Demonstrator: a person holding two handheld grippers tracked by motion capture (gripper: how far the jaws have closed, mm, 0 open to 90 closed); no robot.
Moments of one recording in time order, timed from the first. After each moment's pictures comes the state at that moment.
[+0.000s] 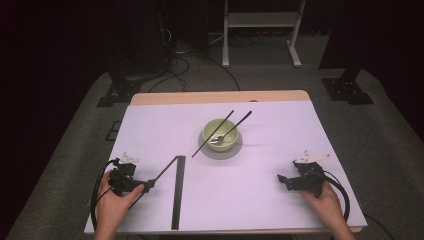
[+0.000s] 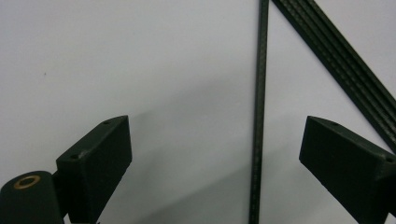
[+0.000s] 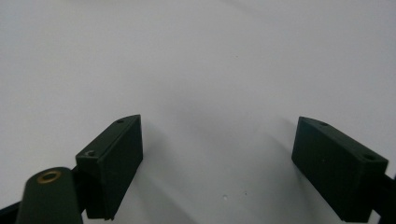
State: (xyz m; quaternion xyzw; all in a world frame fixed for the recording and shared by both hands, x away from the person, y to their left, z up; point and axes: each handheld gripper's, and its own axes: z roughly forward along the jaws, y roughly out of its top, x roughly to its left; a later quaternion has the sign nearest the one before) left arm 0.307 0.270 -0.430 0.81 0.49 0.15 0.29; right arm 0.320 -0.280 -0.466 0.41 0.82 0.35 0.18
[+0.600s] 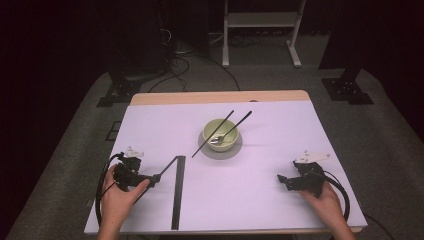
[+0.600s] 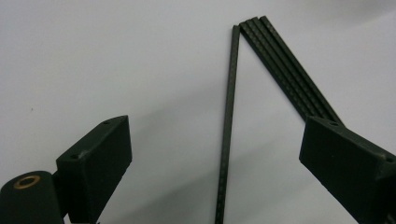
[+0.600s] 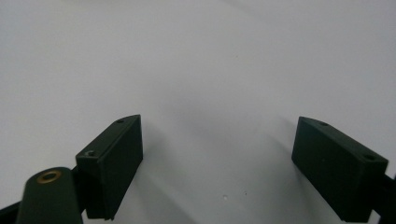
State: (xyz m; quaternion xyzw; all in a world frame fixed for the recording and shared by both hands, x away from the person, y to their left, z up) left arm 0.314 0.251 -0.410 0.80 0.49 0.15 0.30; right arm 0.320 -0.280 -0.466 0.41 0.82 0.35 0.18
